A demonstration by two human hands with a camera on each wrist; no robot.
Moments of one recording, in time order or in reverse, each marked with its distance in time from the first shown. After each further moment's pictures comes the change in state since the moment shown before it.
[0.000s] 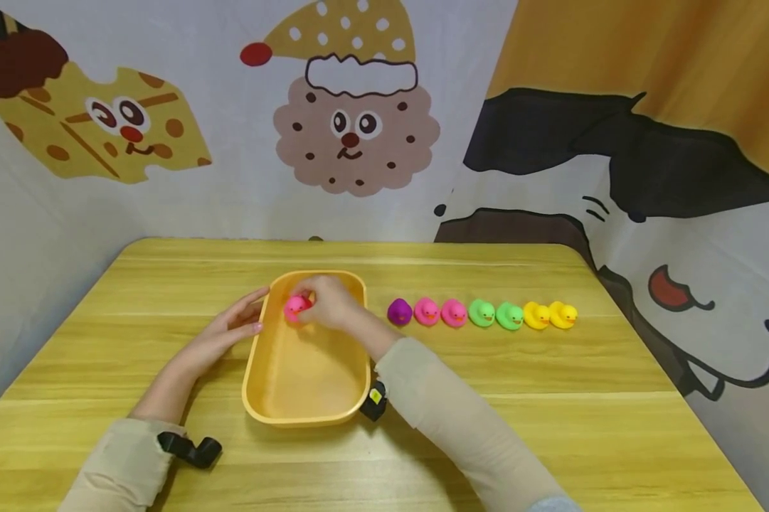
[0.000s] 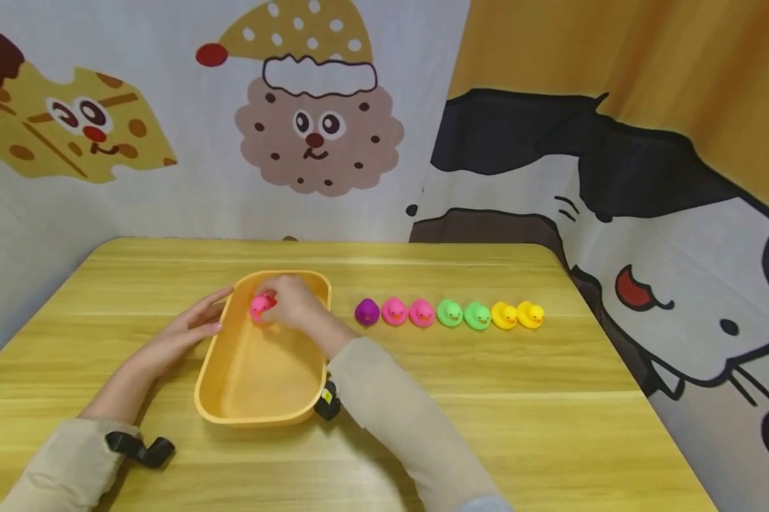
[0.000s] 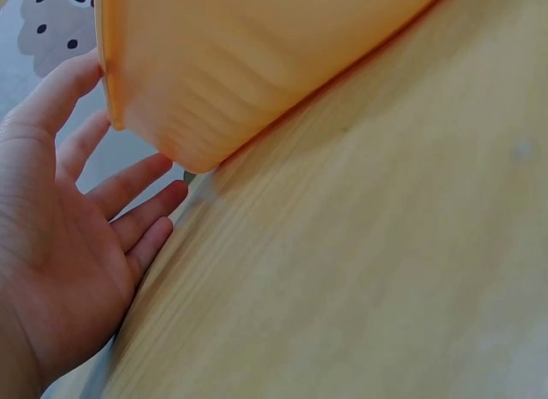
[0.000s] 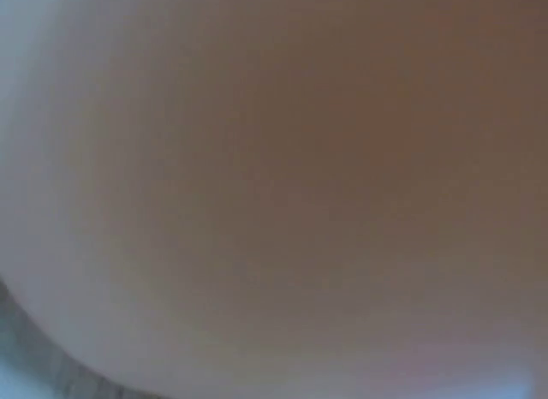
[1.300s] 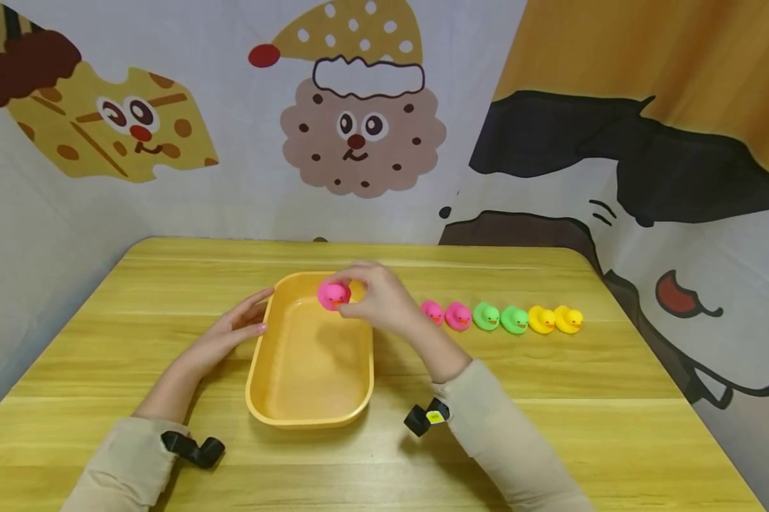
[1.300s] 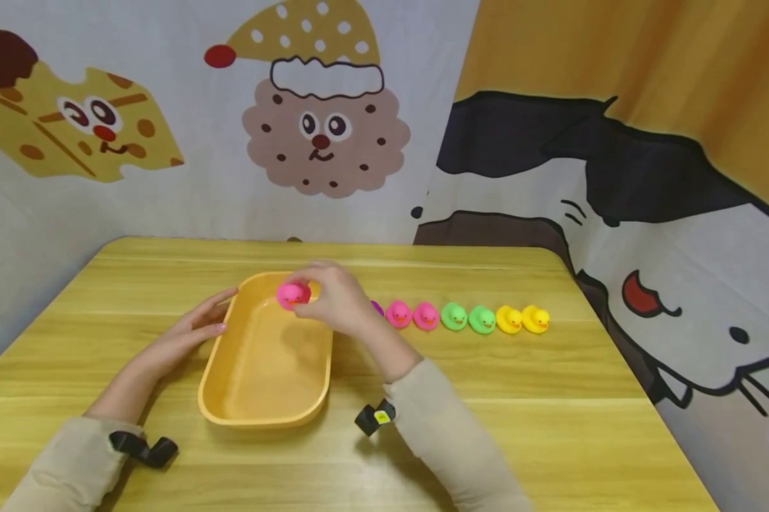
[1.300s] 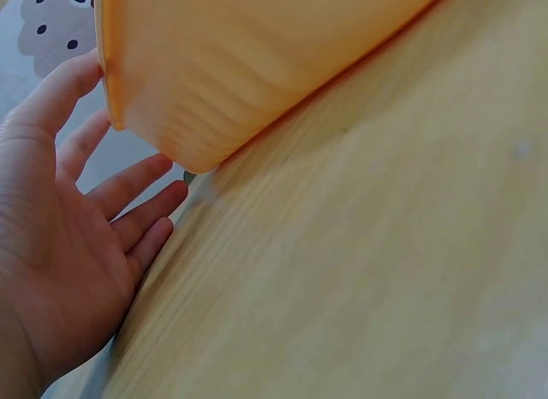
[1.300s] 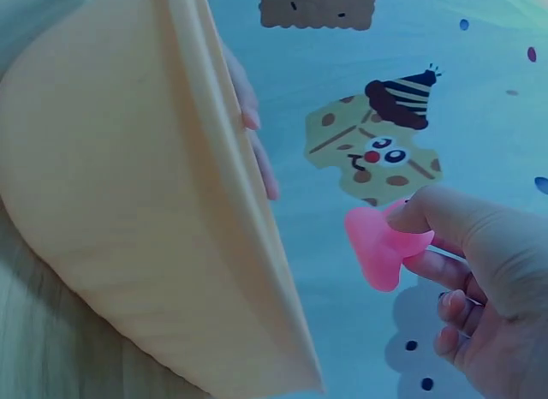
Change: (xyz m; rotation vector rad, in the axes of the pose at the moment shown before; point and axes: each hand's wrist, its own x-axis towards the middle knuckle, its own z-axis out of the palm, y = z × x) left_hand -0.001 -0.001 0.001 0.017 0.011 0.015; right_hand -0.066 -0.010 -0.067 0.072 0.204 -0.114
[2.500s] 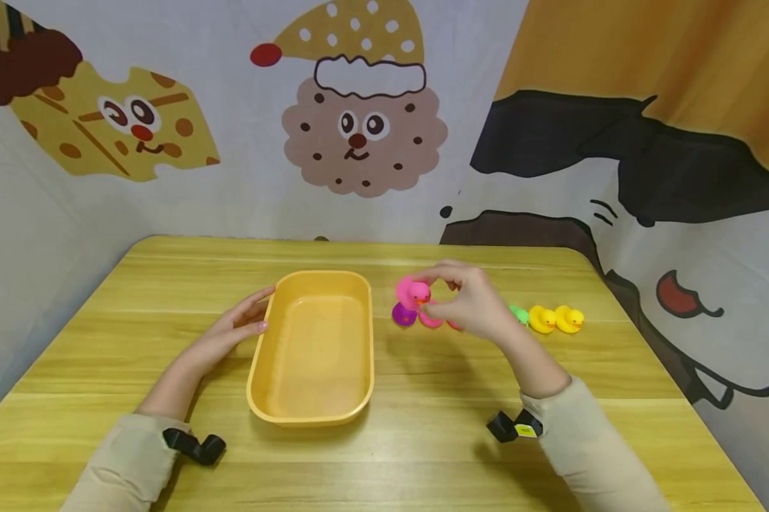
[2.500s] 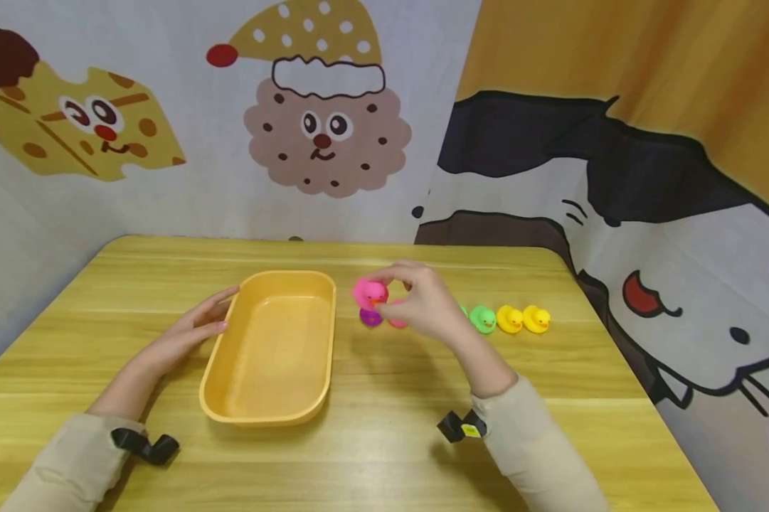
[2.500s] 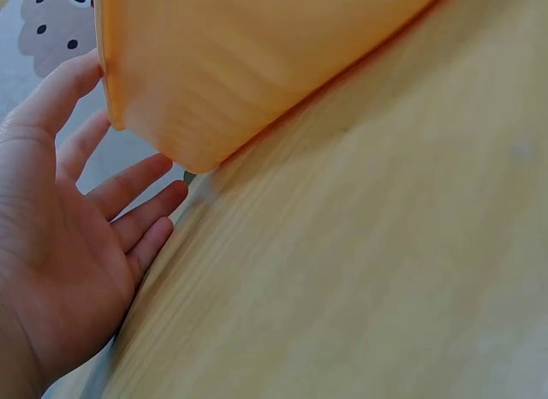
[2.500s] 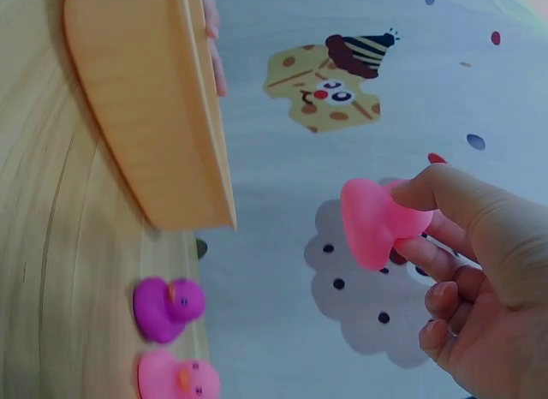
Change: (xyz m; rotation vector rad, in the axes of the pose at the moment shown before) left_hand 0.001 0.000 -0.001 -0.004 0.000 -0.007; right_hand -0.068 0.028 -0.086 0.023 0.107 0.060
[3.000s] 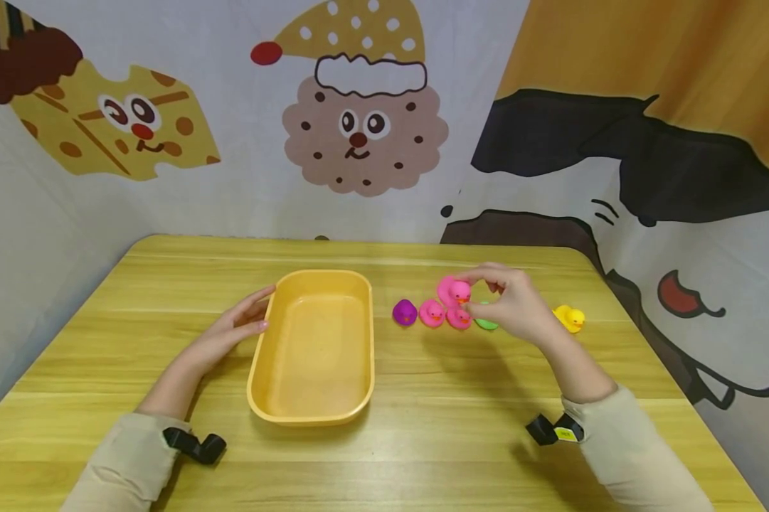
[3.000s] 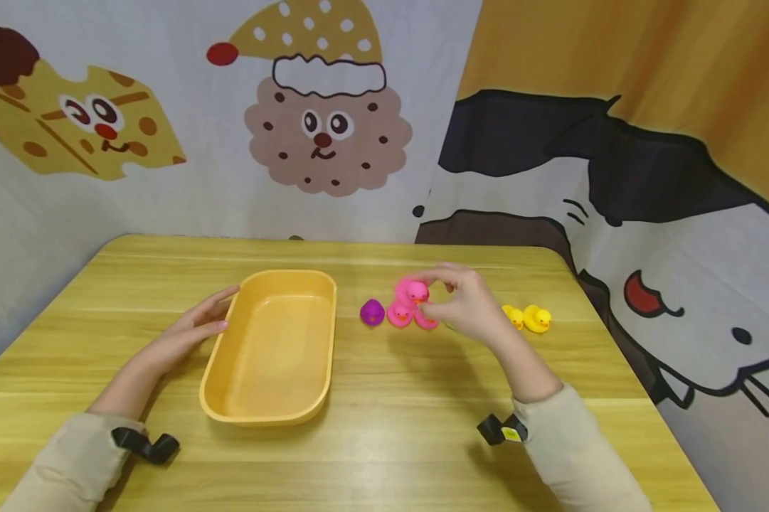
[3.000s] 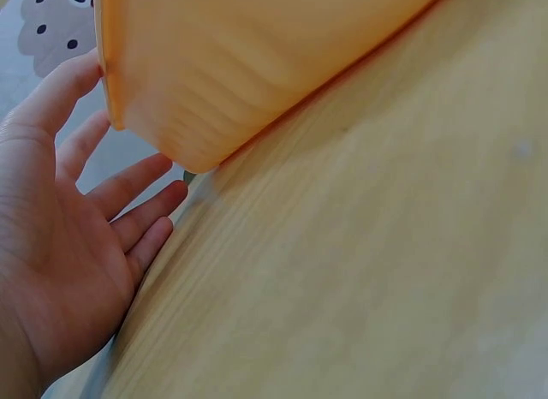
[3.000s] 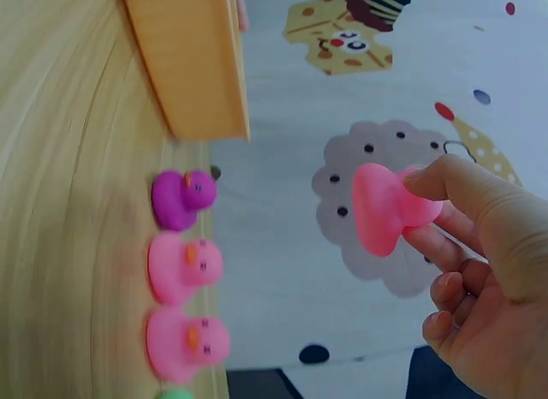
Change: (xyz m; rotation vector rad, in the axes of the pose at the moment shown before) left_hand -0.001 0.000 0.000 0.010 -0.002 -0.011; right_hand -0.026 0.028 -0.038 -0.073 0.032 0.058
